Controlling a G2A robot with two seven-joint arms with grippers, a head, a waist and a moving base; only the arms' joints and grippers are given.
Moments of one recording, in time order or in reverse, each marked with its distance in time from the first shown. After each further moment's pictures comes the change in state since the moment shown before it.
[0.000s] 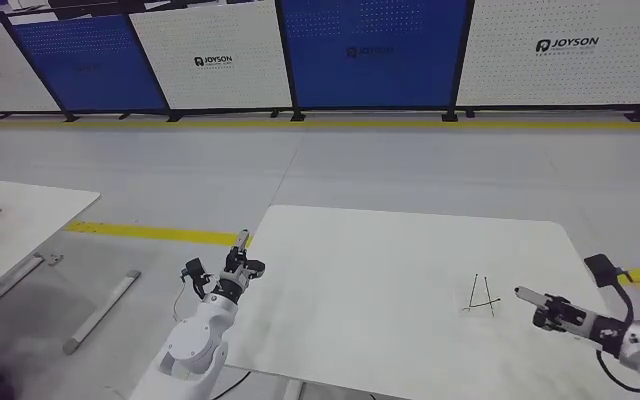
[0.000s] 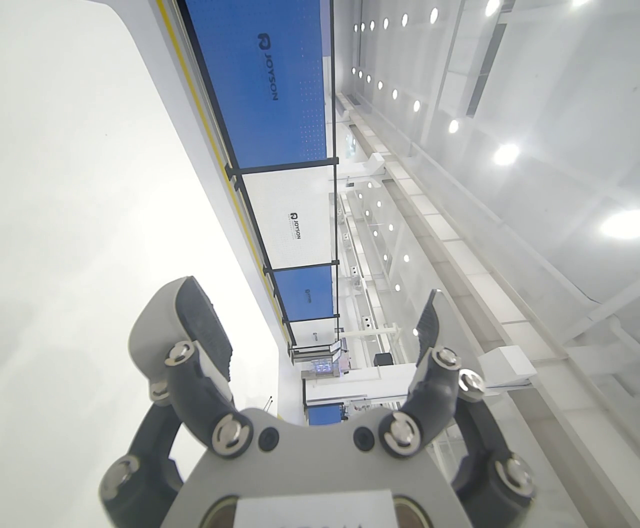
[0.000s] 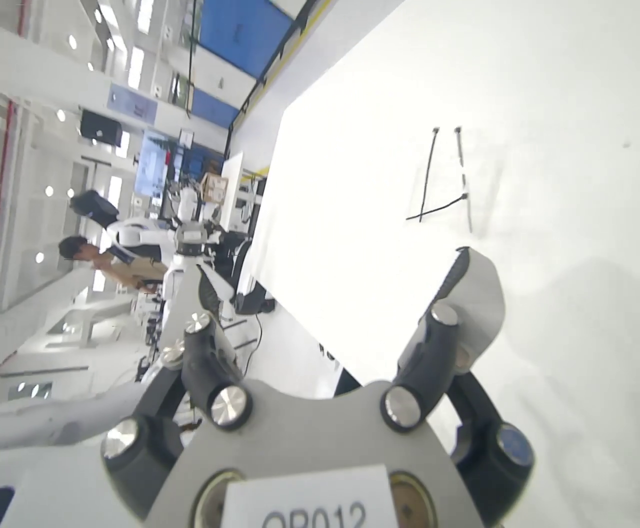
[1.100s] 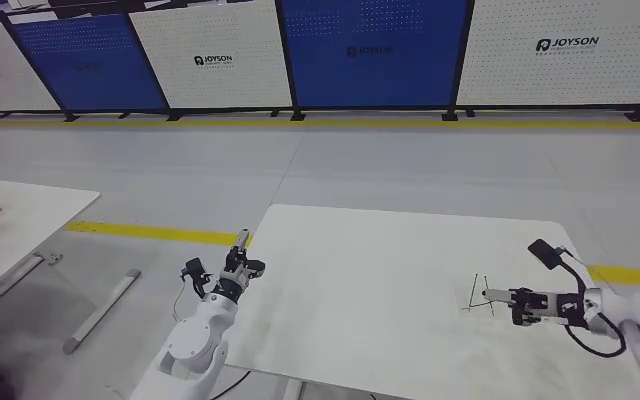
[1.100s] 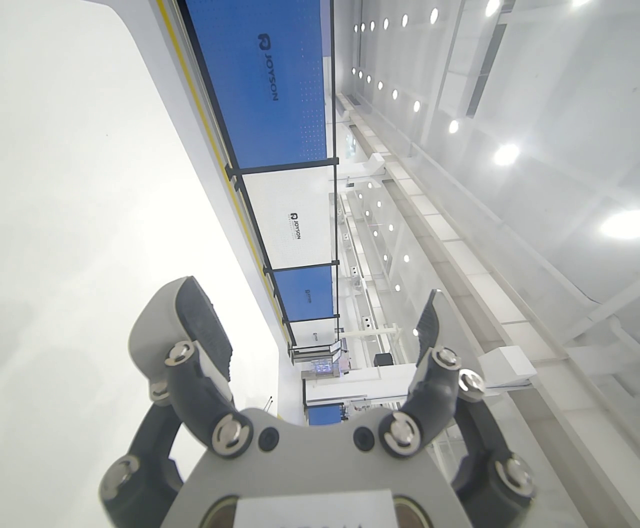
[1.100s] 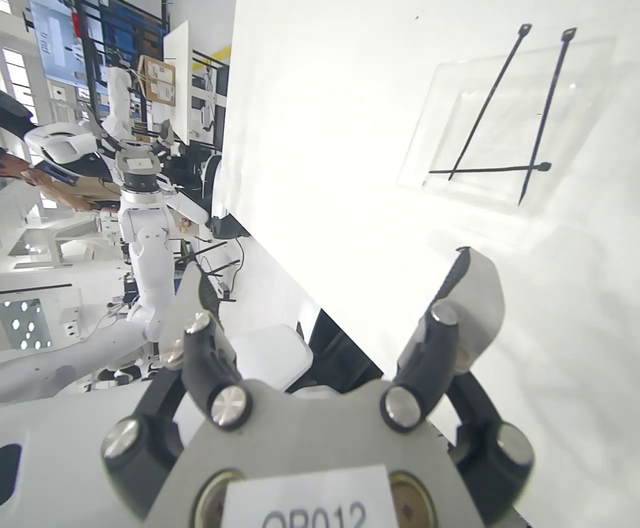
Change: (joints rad) left arm 0.000 0.000 0.000 0.000 0.000 0.000 0.000; right arm 0.298 0.105 -0.383 0.188 0.018 0.073 0.088
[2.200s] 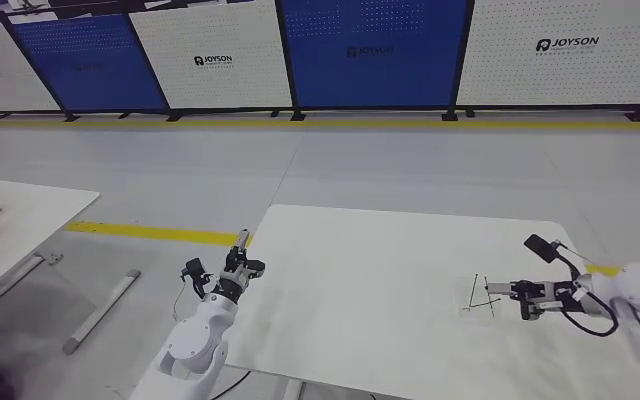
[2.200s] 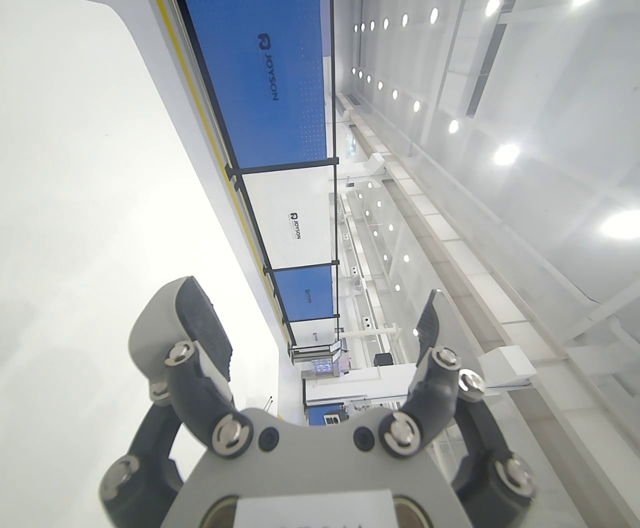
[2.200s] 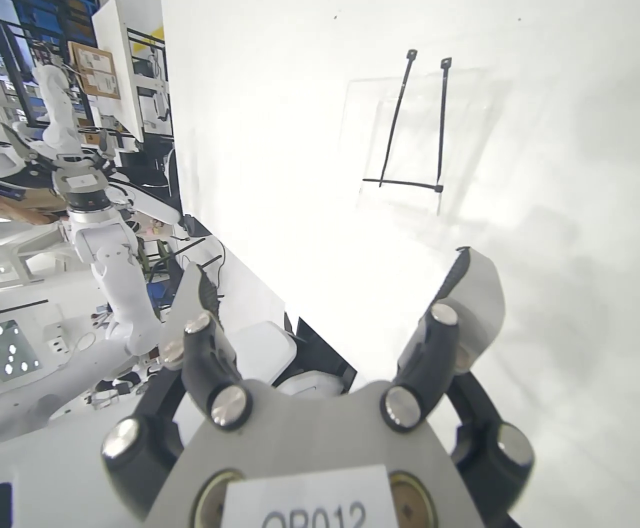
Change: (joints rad) left arm 0.000 0.000 0.000 0.000 0.000 0.000 0.000; right arm 0.227 0.009 -0.235 0.281 -0.032 -0.050 -0.006
